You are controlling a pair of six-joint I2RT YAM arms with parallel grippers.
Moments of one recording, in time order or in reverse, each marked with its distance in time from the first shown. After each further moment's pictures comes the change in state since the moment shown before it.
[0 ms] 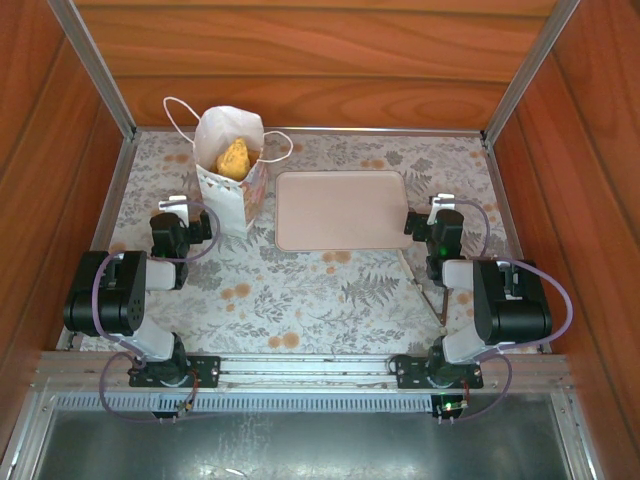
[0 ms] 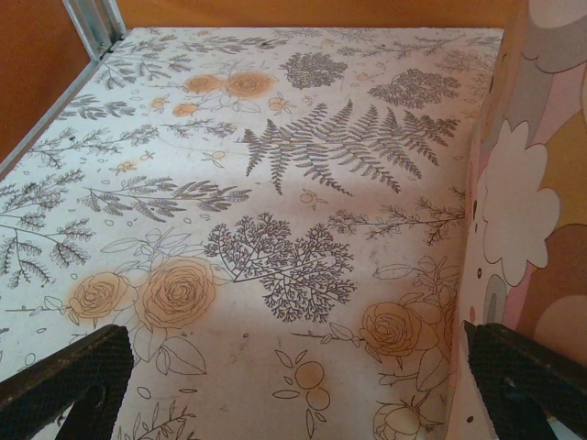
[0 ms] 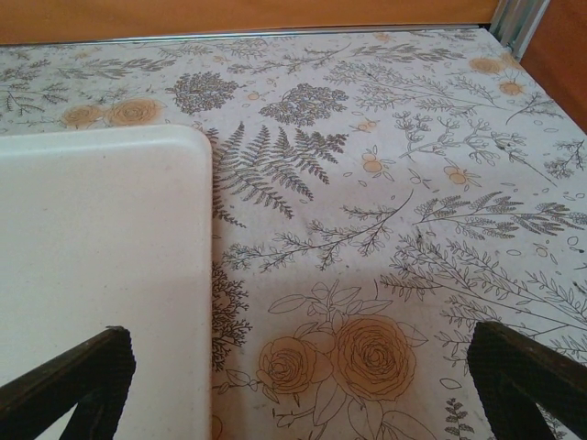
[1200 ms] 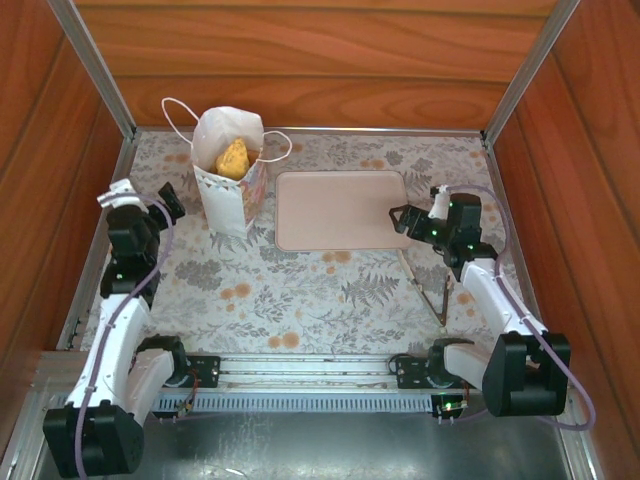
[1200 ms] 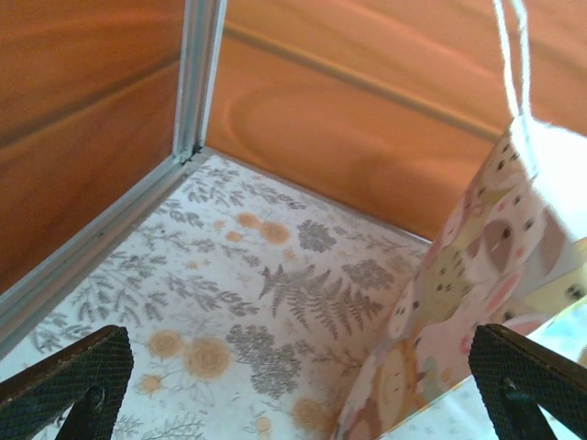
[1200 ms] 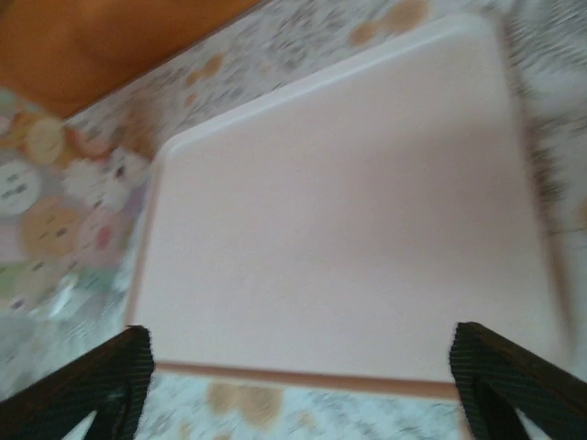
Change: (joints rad) left arm 0.048 -0.747 0.263 -0.851 -0.055 -0.362; right arm 0.001 -0.382 0.236 -0.829 -0.616 0.383
